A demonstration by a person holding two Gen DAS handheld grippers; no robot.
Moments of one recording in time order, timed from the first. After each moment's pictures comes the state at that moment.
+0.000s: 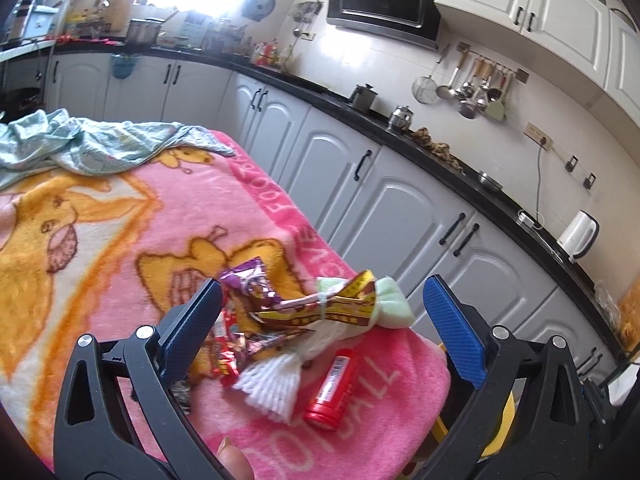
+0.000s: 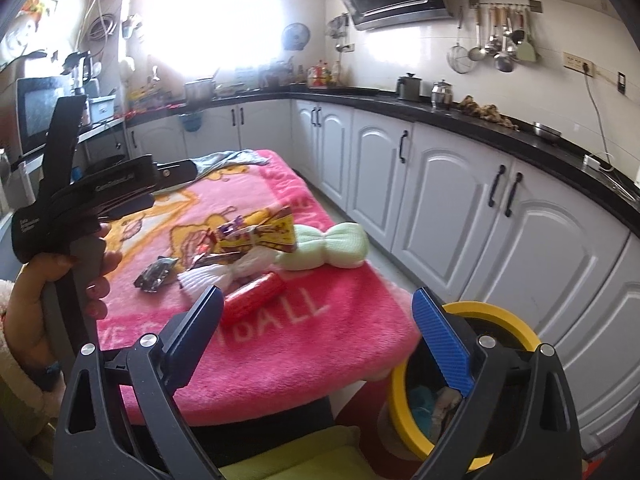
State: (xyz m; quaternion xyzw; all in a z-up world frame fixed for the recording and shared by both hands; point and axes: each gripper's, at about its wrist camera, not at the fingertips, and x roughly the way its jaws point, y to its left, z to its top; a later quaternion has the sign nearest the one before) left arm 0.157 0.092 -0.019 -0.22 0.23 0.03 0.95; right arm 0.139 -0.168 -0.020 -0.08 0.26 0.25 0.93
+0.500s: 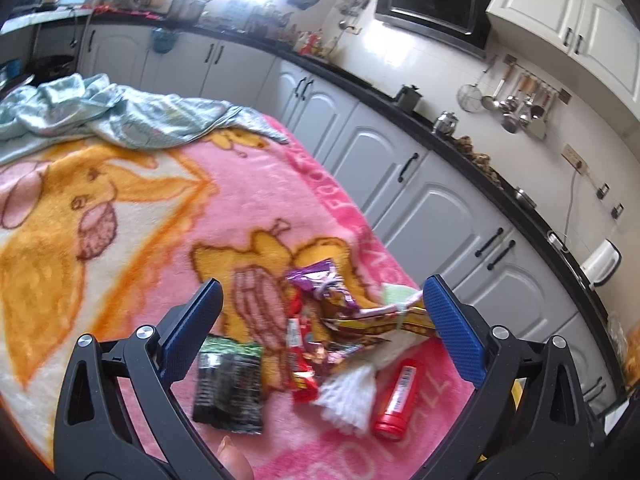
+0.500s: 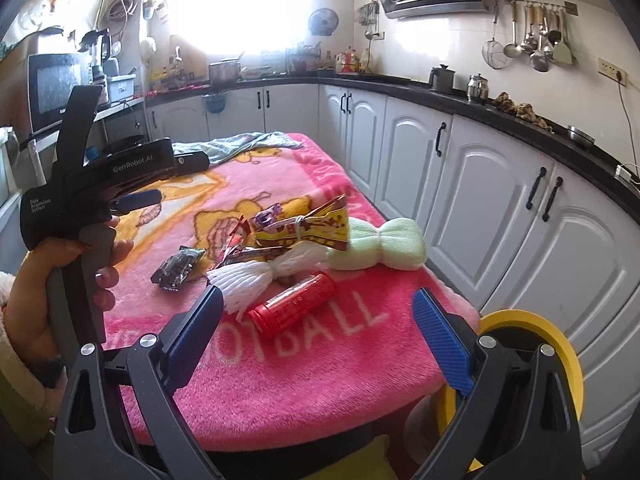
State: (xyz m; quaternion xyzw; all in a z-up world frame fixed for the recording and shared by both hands) left arm 0.162 0.151 -0.045 -0.26 0.25 0.08 0.93; right arm 0.155 -0.107 -0.043 -0.10 0.28 0.28 0.91
